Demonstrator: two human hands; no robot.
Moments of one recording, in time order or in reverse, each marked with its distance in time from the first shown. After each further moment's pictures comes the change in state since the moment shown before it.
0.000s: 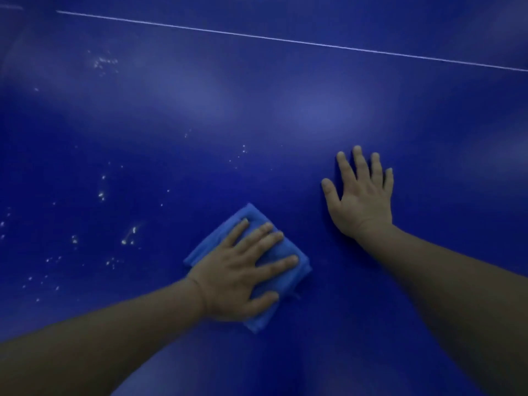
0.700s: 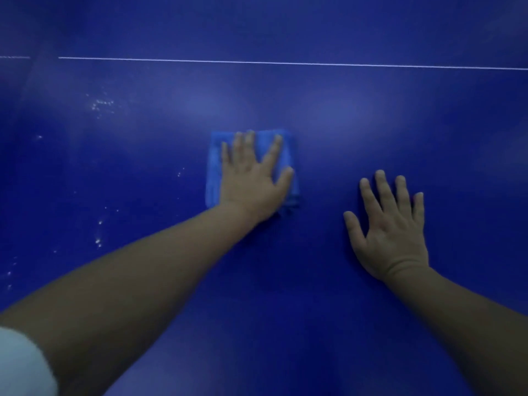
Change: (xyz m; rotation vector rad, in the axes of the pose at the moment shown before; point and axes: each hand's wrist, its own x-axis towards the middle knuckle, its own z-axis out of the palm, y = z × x) left_hand 0.179 -0.100 -0.029 0.054 0.068 -0.725; right_hand 0.008 0.031 -0.008 0.003 0.010 -0.018
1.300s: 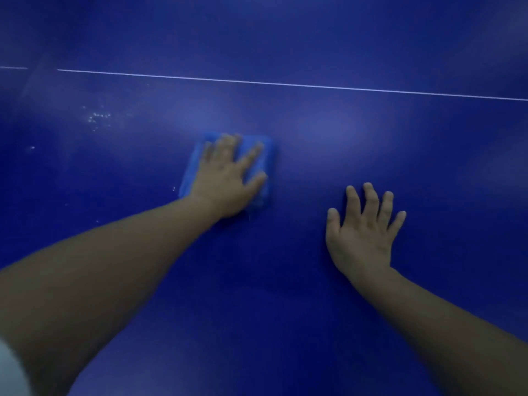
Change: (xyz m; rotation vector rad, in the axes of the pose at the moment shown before) left_hand 0.033 -0.056 -0.010 0.031 -0.019 0.139; right_hand 0.020 -0.040 -0.007 0.136 -0.051 0.223
